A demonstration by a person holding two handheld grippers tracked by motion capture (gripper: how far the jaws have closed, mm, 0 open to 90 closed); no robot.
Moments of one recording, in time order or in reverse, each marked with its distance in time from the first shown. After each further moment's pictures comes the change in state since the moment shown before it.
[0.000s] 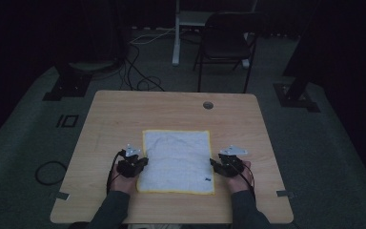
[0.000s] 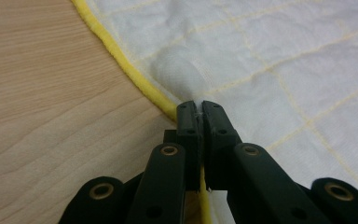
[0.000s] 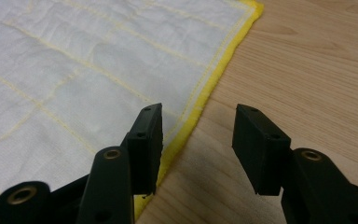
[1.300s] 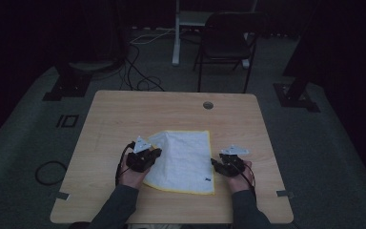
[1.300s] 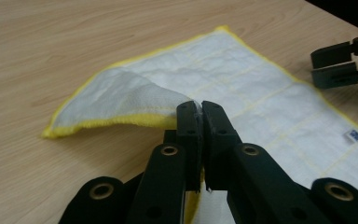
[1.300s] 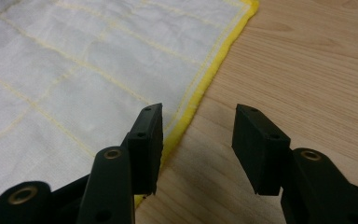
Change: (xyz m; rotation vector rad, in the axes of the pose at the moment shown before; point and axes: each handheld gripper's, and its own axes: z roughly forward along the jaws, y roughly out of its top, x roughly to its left) left arm -0.045 0.045 -0.020 -0.148 -0.099 0.139; right arm -0.004 -0.001 0.000 0.003 0.001 0.014
